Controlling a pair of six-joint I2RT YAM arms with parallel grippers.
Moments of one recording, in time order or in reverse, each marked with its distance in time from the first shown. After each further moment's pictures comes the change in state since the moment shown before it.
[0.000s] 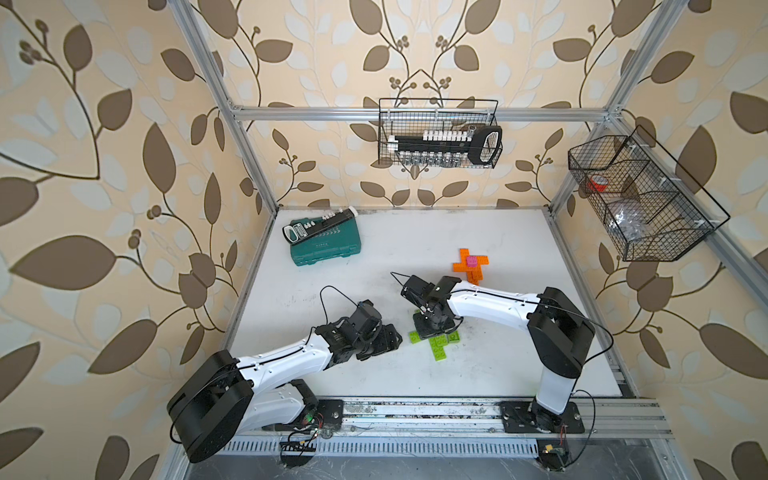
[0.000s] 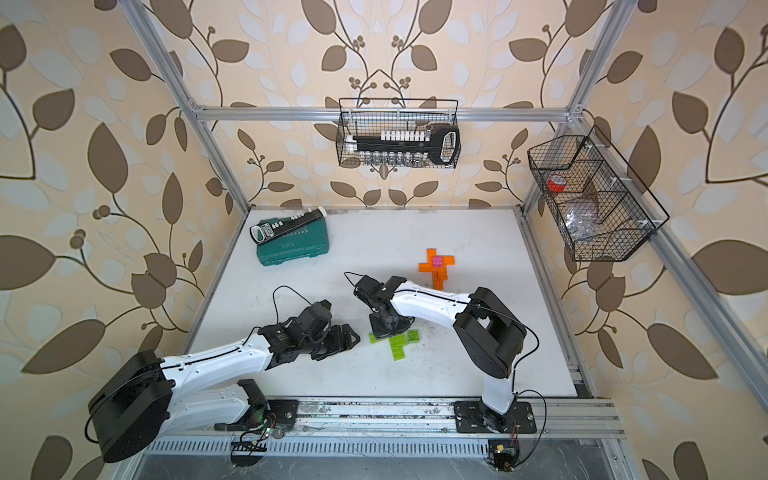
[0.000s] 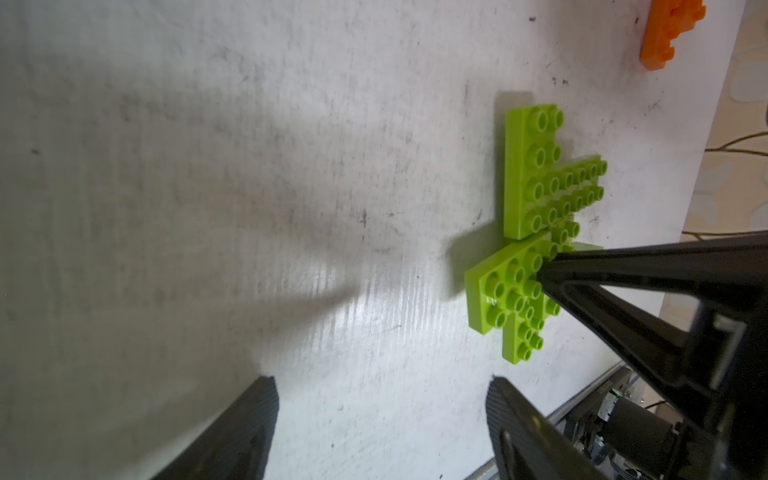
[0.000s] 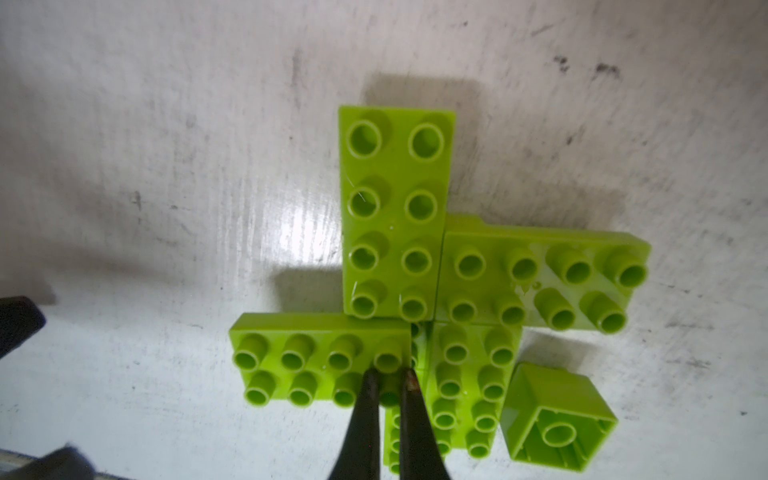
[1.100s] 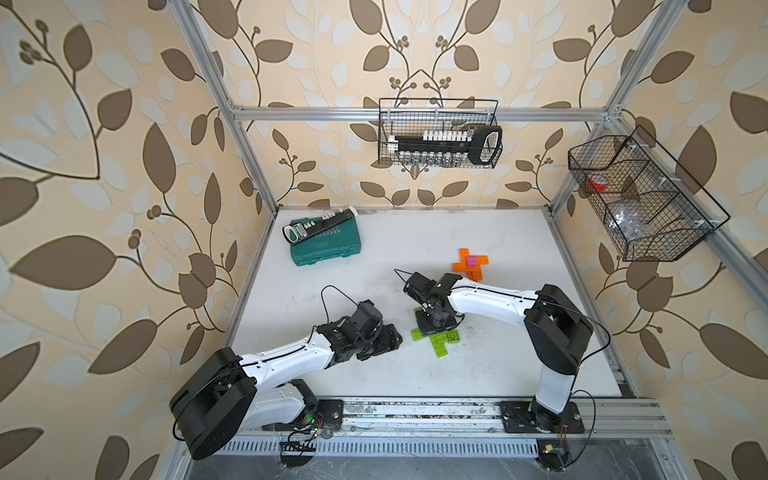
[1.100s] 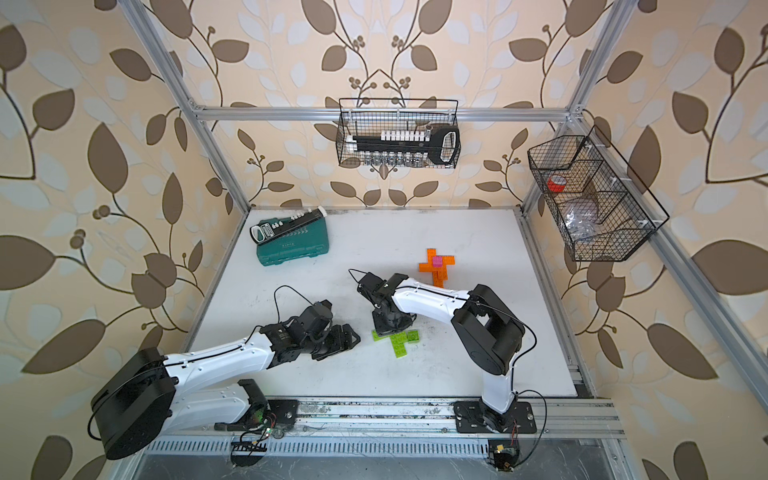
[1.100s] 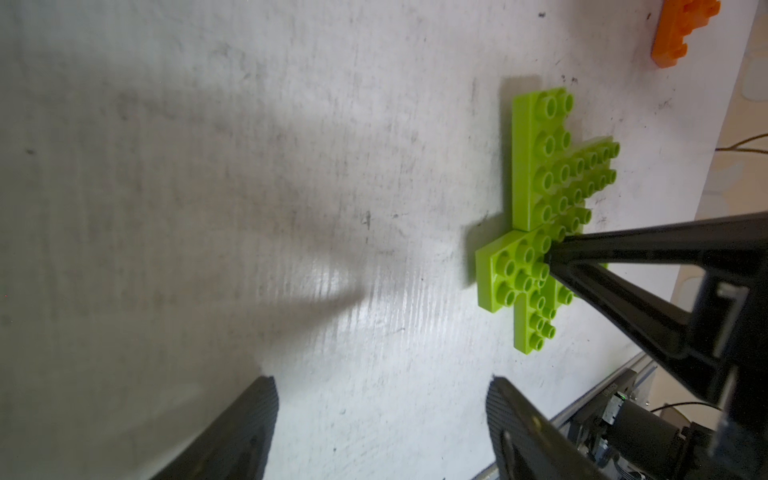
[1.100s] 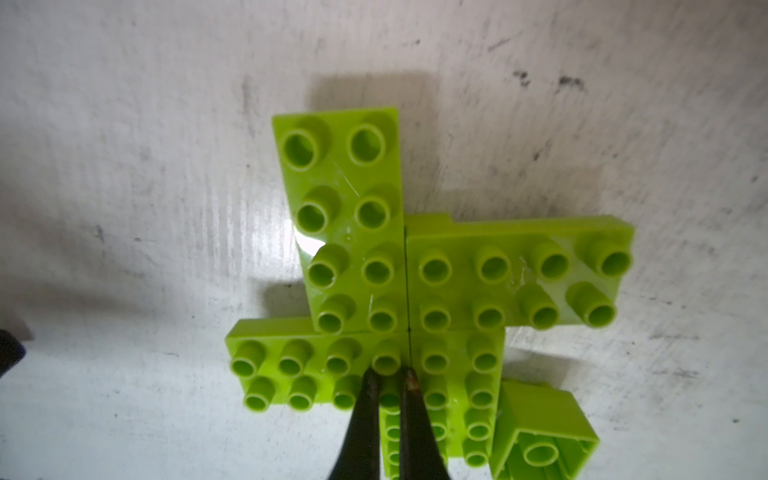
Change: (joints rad) left arm 0.000 0.019 0.008 -0.002 0.000 0.002; right arm -0.034 0.027 0.005 -0.001 -0.002 0.009
